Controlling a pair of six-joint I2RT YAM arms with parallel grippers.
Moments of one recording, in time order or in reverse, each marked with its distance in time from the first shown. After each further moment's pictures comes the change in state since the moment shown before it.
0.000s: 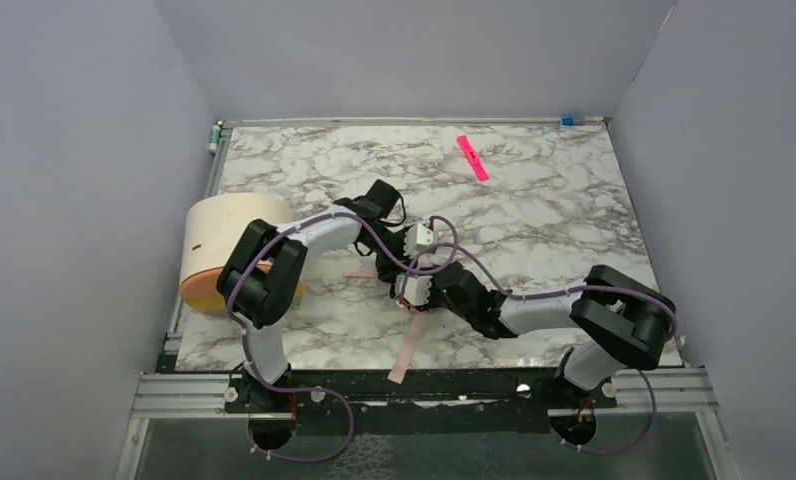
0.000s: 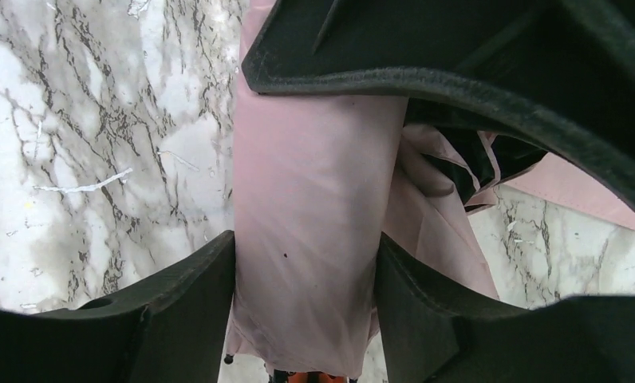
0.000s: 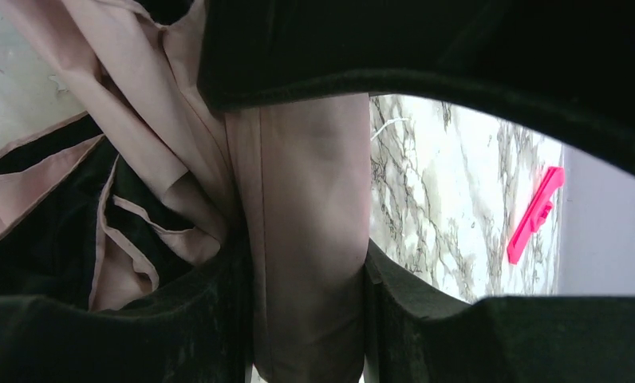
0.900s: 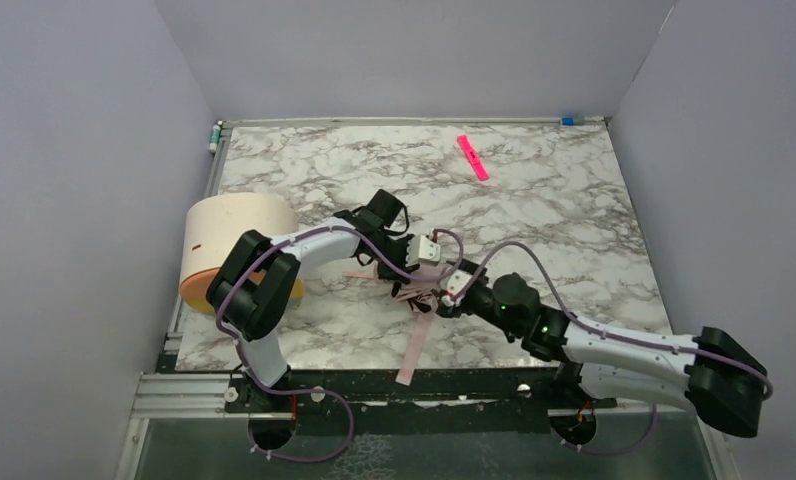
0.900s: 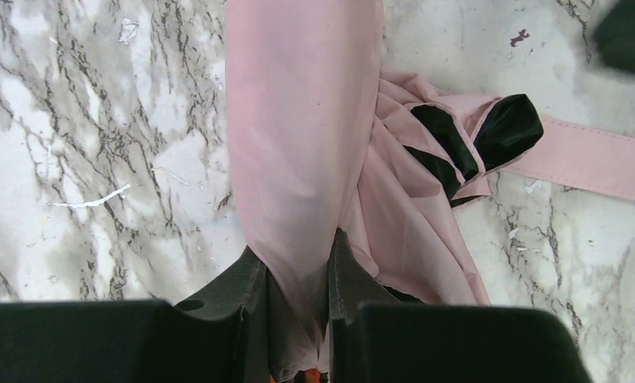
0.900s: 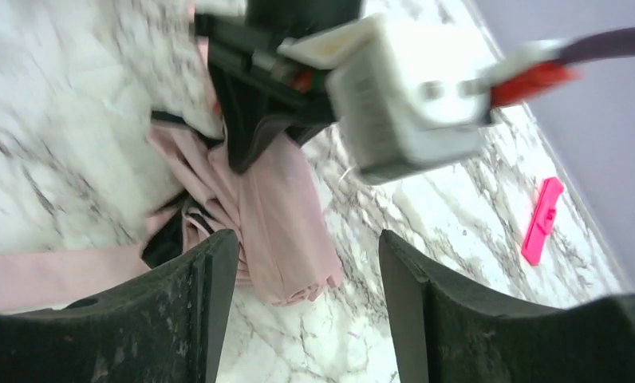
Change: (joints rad) left arm -0.052 -0.066 -0.088 0.084 -0.081 0.023; right arm 0.017 -0.495 -0.164 -0.059 -0.099 0.235
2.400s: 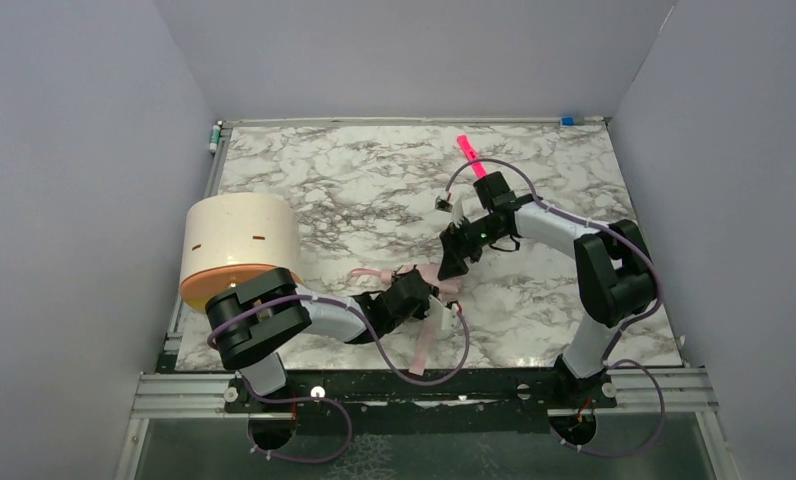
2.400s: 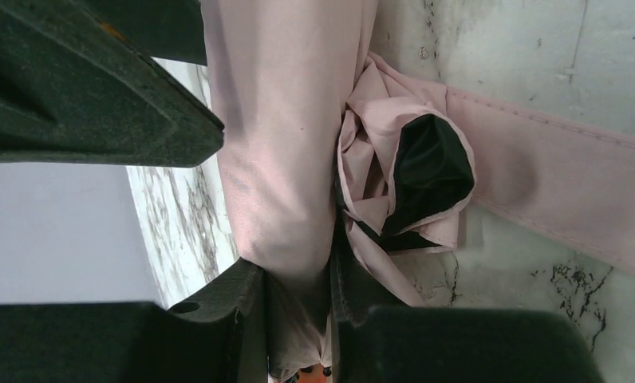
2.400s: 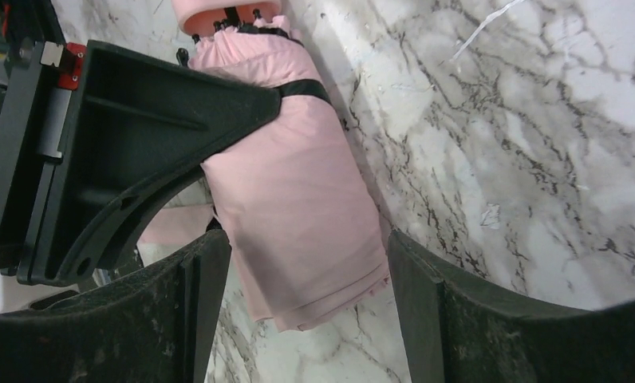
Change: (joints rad) left arm -0.459 -0.119 -0.507 0.861 -0.932 0.049; right arm -0.607 0.693 0.759 -0.905 -0.948 0.208
